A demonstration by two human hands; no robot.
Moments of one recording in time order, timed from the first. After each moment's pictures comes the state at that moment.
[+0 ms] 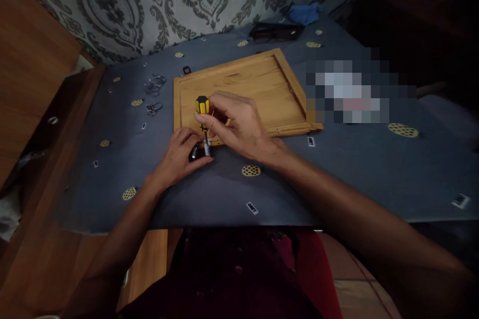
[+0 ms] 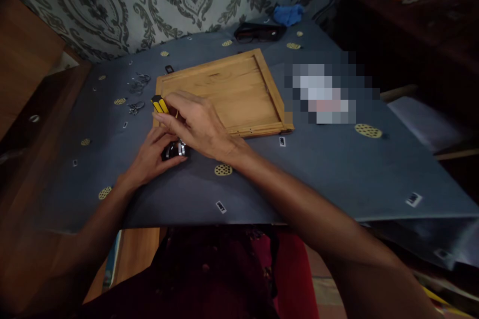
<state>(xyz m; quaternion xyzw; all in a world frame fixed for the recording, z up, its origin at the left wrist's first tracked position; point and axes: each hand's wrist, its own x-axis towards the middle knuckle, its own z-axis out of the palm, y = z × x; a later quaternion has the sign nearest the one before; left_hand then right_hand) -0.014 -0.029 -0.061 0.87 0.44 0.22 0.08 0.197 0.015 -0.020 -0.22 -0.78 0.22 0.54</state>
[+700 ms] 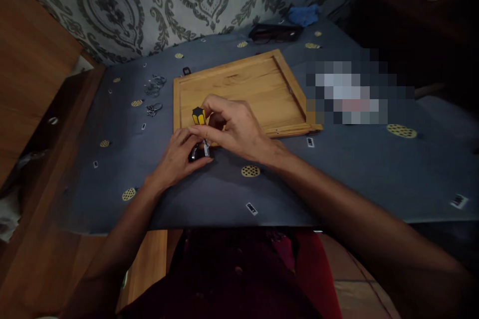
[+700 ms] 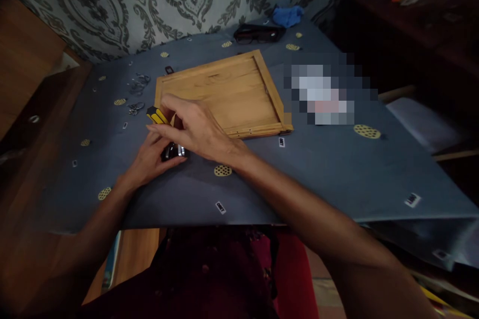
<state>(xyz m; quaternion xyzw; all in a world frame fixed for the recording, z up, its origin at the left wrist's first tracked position) -0.015 -0.029 -0.064 0.87 0.43 0.22 0.06 0.195 0.012 -0.020 -0.20 -0.76 0.35 0.51</state>
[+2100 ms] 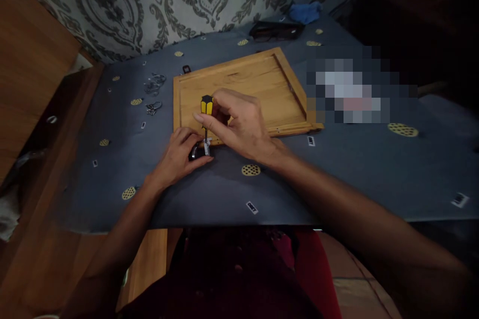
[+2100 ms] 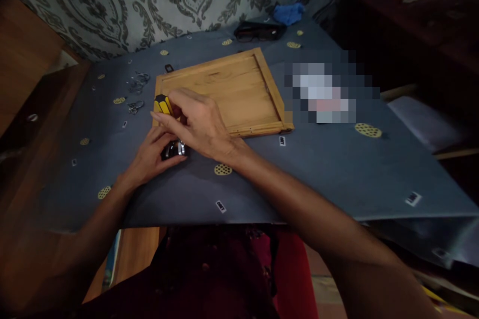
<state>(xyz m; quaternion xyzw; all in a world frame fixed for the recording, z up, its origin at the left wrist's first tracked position) -0.014 -0.030 -0.061 0.87 0.43 0.22 0.09 0.196 0.011 -0.021 -0.27 -0.77 0.18 0.55</state>
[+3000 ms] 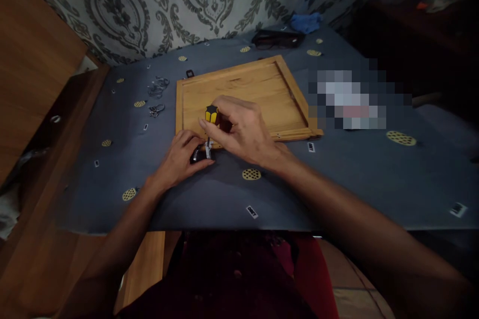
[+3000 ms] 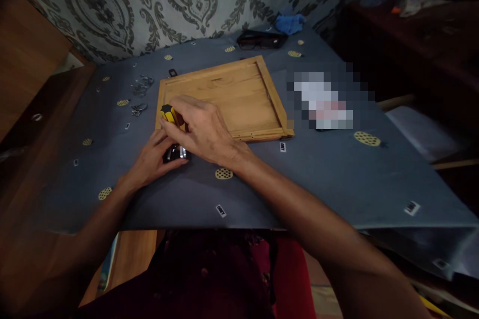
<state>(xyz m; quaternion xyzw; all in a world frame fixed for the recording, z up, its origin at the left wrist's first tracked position) -0.014 -0.029 -0.061 0.87 0.44 0.21 0.08 0.201 0.011 -0.014 -0.26 -0.80 0.16 0.51</state>
